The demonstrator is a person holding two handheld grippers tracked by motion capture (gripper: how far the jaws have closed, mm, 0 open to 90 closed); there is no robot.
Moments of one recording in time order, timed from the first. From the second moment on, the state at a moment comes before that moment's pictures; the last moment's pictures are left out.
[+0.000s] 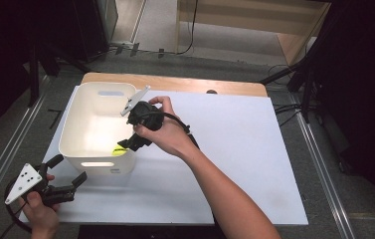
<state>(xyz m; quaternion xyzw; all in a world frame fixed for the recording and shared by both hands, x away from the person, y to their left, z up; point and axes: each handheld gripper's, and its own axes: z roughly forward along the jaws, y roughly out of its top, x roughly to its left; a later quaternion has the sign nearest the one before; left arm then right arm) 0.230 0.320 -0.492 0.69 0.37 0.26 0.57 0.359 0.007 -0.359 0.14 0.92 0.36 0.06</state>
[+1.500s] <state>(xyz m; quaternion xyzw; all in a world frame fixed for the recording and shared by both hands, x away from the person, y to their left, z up) 0.230 0.320 -0.493 0.69 0.37 0.26 0.57 0.326 -0.124 -0.399 0.25 0.87 0.41 0.10</state>
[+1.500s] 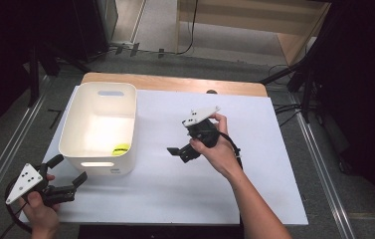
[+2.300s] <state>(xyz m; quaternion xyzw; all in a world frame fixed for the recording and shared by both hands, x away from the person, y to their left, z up) 0.229 0.320 -0.492 0.69 0.37 0.27 0.56 0.289 -0.207 -0.442 0.32 0.81 0.47 0.15</state>
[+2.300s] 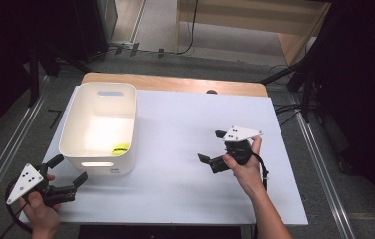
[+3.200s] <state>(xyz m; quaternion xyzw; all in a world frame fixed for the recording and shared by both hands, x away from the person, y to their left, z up) 0.230 0.319 -0.493 0.69 0.37 0.27 0.56 0.238 -0.284 -0.483 0.40 0.75 0.49 0.22</state>
